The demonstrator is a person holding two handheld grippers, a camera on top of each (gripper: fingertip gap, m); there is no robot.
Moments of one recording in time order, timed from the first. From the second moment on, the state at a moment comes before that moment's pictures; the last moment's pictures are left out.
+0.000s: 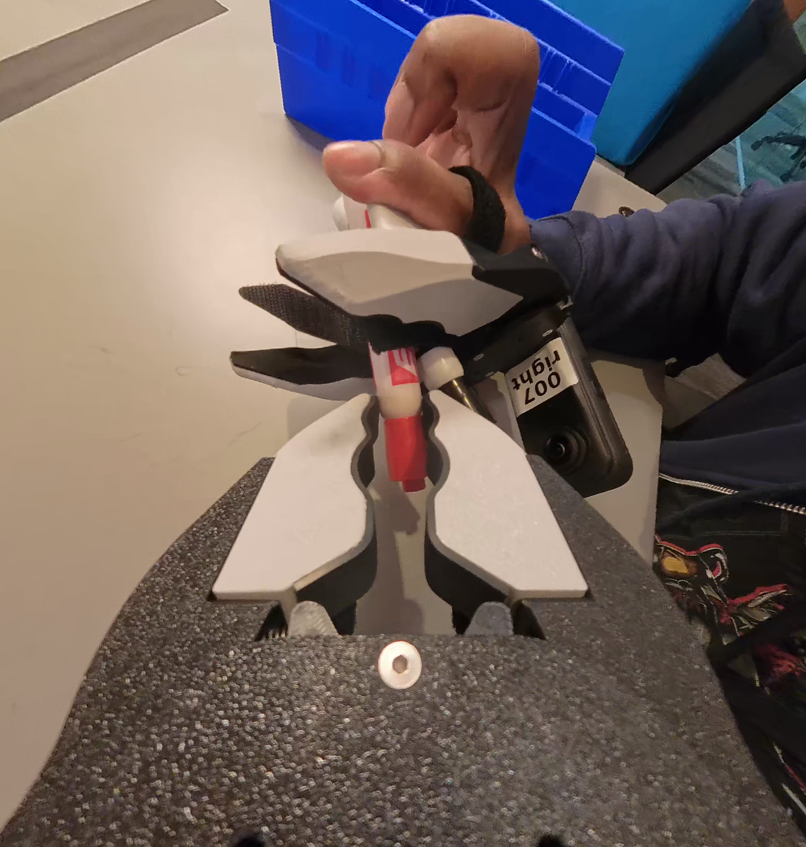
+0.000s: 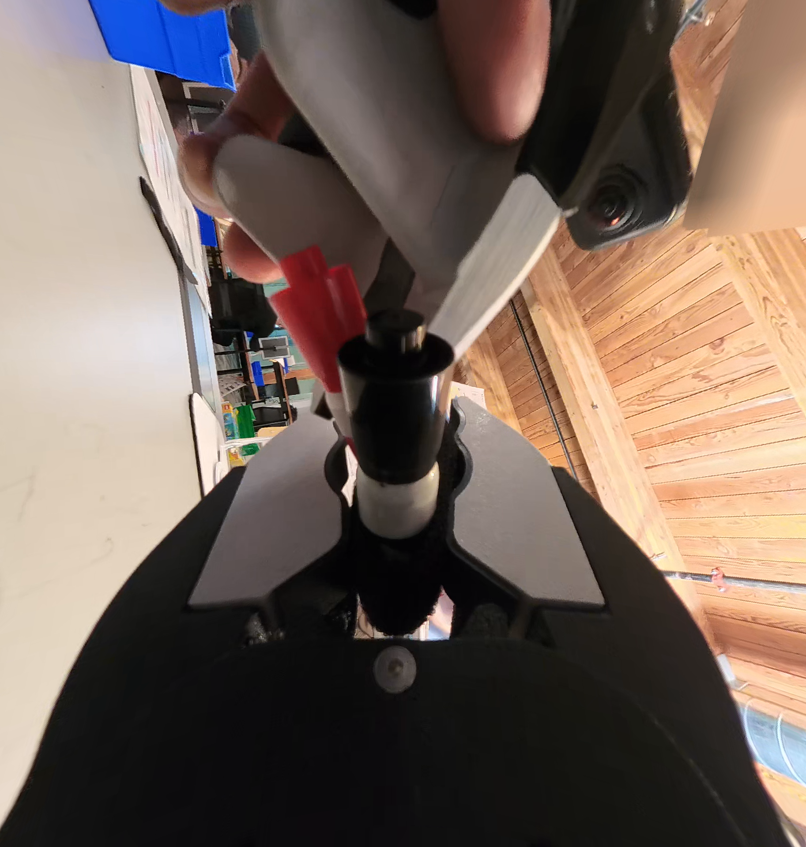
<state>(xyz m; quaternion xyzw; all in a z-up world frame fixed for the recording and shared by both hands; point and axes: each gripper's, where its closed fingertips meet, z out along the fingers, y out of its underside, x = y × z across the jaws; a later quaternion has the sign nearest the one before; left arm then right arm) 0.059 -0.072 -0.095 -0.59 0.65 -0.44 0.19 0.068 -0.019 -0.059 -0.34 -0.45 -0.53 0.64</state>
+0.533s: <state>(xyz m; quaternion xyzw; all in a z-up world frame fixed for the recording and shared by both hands) 0.057 -0.091 -0.097 -0.63 0.57 -0.53 0.02 0.055 -0.032 -0.069 -0.36 -0.47 -0.47 0.66</state>
